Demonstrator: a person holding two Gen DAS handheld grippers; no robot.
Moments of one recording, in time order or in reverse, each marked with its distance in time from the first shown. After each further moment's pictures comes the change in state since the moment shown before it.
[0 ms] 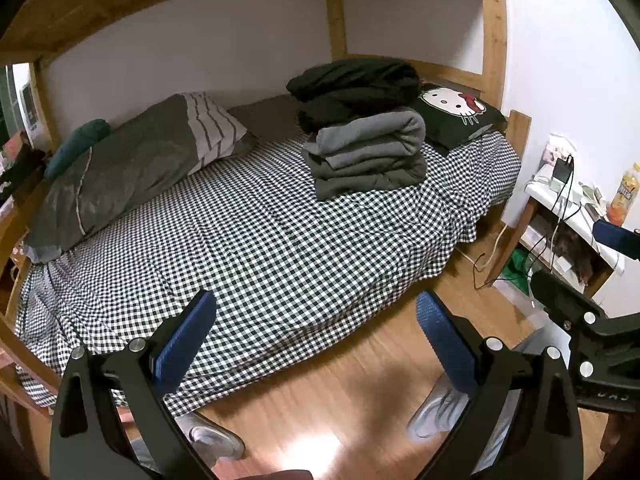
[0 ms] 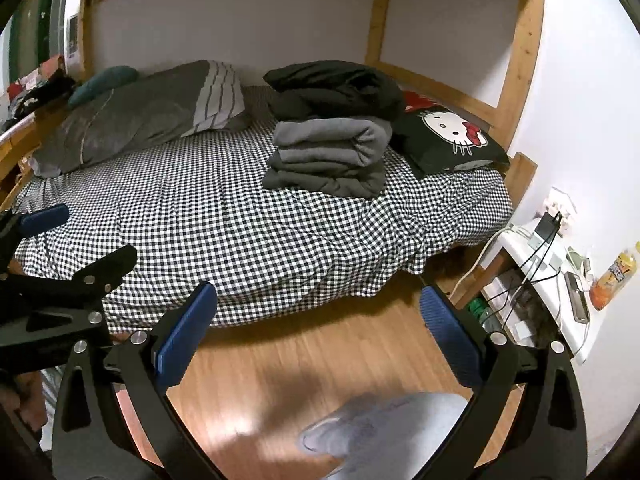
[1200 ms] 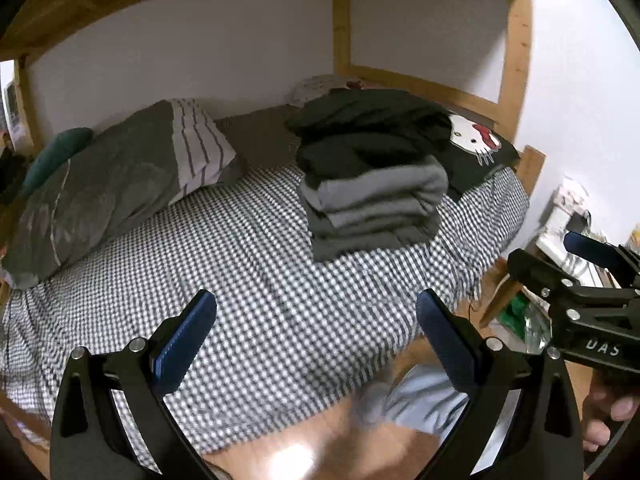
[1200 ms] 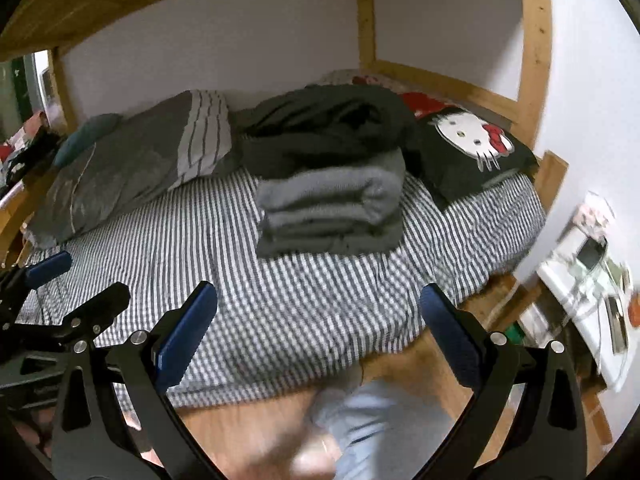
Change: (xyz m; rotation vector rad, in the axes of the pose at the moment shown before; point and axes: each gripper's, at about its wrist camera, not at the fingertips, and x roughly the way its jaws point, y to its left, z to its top) left arm 0.068 0.017 0.108 -0.039 -0.012 -0.048; right arm 0.100 -0.035 0.114 0.144 0.006 0.088
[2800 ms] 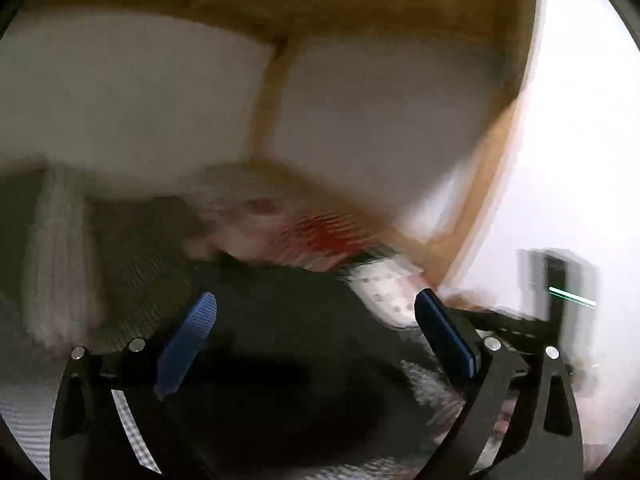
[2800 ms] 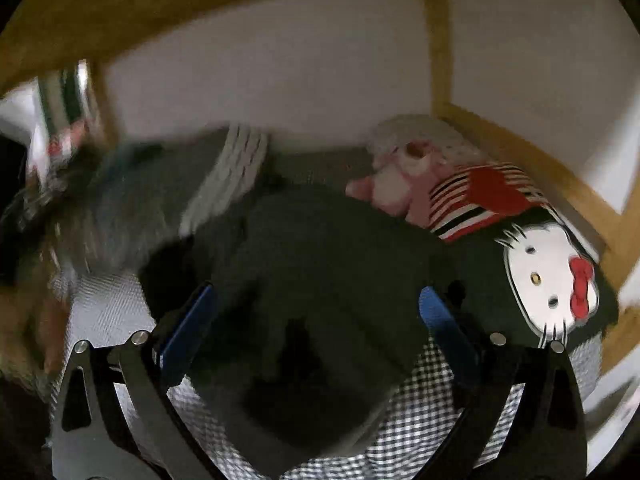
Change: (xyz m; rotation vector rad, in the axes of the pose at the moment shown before) left arm 0.228 0.017 0.321 0.000 -0.162 -0.246; right arm 0.195 -0.088 0.283 -0.213 -0.033 0.278
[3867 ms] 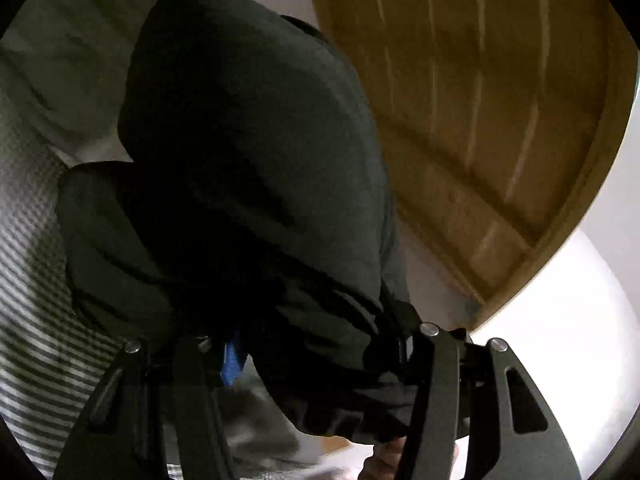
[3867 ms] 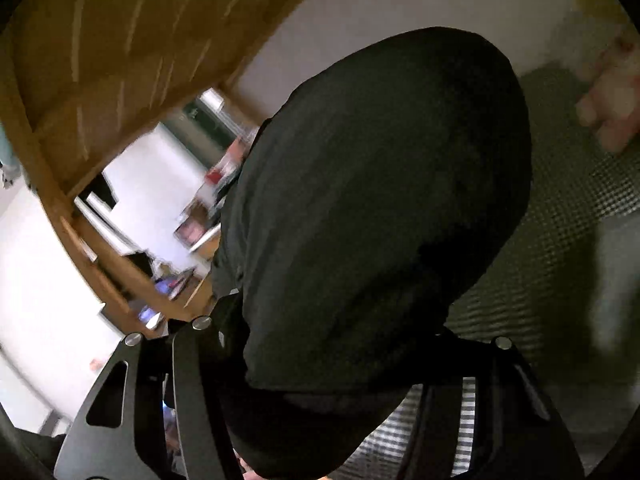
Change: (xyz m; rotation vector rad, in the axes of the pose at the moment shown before) left arm -0.124 0.212 -0.217 -0.918 -0.526 -0.494; right arm 0.061 0.161 -0.029 0.266 0.029 0.729
